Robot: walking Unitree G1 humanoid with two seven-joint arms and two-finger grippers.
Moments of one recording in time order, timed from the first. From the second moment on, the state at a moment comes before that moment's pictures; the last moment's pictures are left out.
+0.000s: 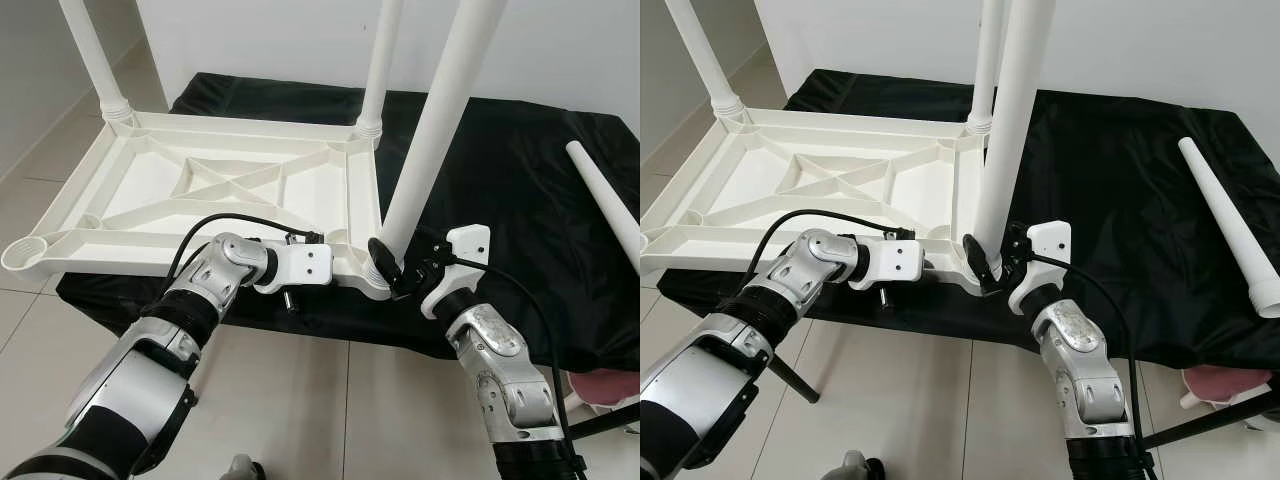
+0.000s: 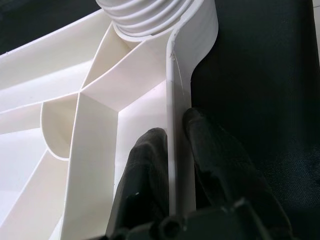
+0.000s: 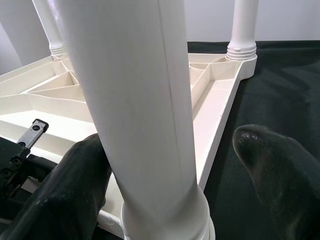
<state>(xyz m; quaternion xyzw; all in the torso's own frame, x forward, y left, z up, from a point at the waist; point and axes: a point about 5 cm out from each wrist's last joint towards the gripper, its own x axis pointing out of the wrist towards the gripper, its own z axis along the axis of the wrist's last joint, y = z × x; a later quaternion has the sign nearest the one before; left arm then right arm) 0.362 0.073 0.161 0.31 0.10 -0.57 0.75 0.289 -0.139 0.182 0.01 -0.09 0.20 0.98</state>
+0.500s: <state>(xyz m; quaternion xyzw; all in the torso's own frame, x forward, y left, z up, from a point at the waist) 0.362 0.074 0.161 0.31 0.10 -0.57 0.75 0.293 -0.136 0.206 -0.06 -0.11 0.31 0.94</state>
